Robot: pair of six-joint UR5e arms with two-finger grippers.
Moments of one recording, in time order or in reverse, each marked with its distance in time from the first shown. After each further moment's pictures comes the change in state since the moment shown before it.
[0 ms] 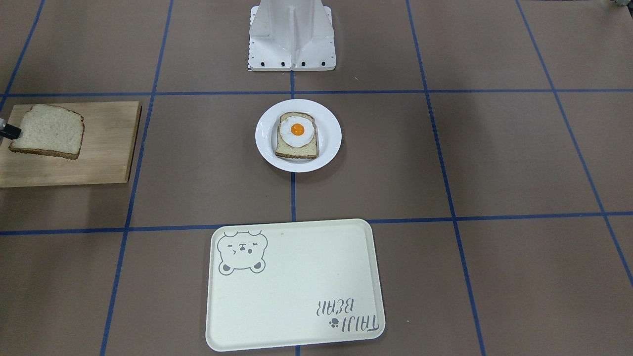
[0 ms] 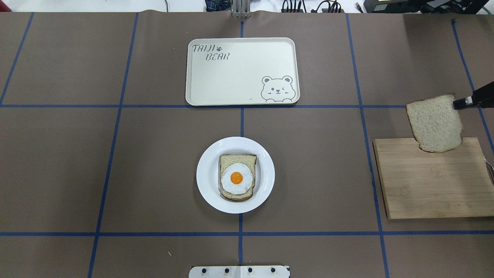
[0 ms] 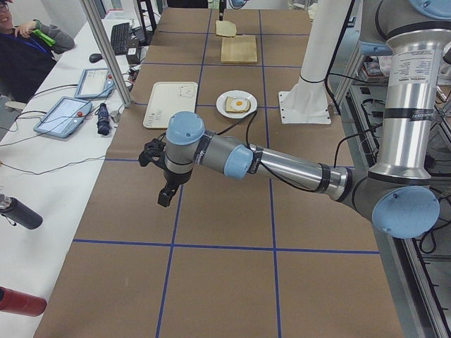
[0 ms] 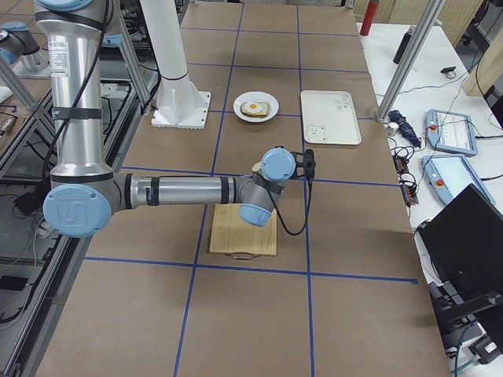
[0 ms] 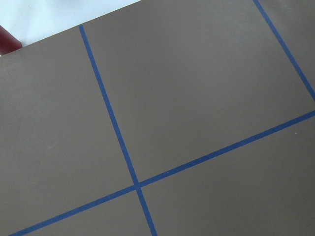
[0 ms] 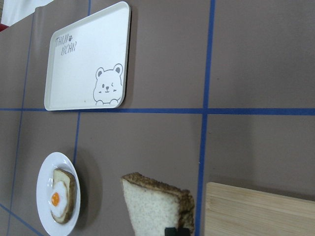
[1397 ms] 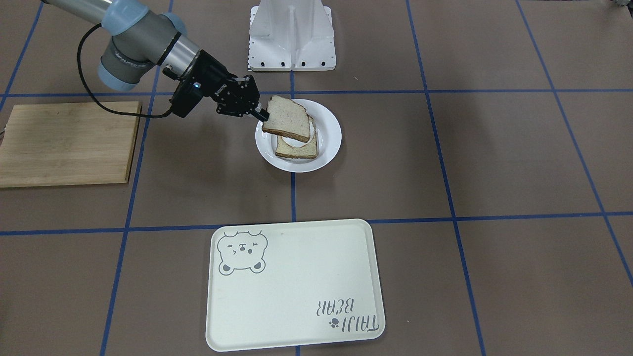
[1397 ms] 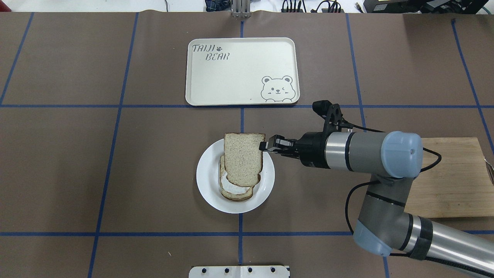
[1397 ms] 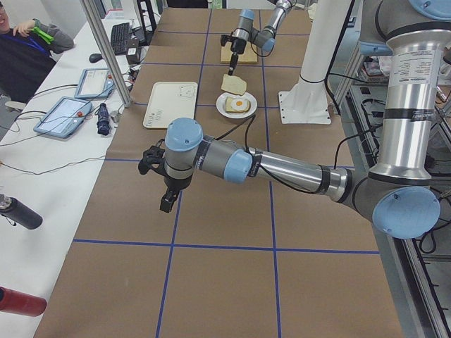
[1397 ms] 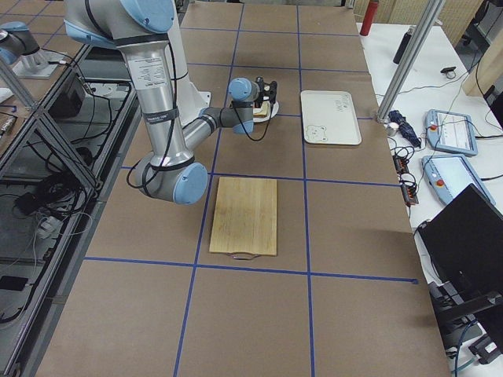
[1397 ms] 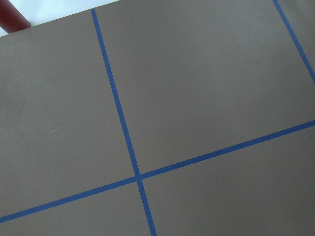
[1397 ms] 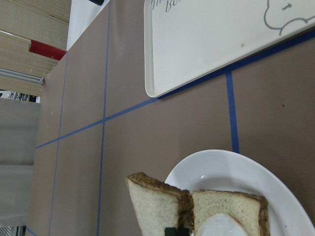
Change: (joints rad) left arm 0.000 0.002 0.024 0.001 0.000 -0.049; right arm -0.873 0.297 0.139 -0.014 -1.034 0.462
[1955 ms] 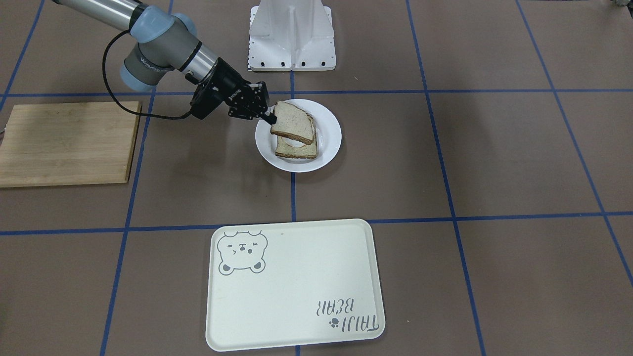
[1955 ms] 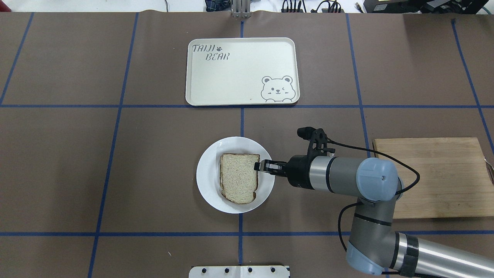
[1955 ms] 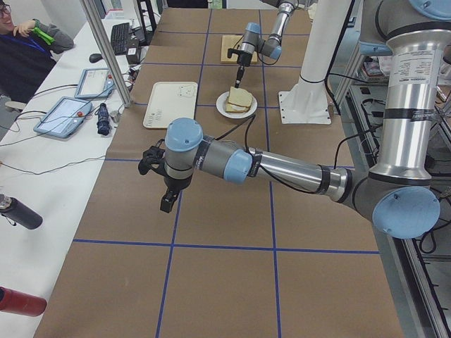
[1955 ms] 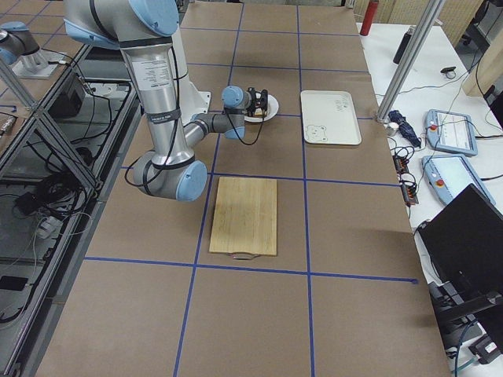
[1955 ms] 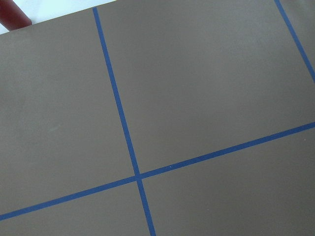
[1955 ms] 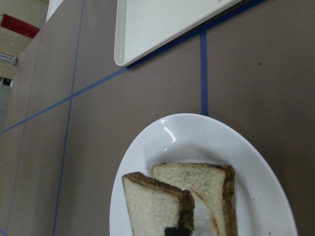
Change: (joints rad) left arm 0.000 0.000 0.001 0.000 -0.001 -0.005; right arm -0.081 0.011 -0.079 0.004 -0.077 -0.062
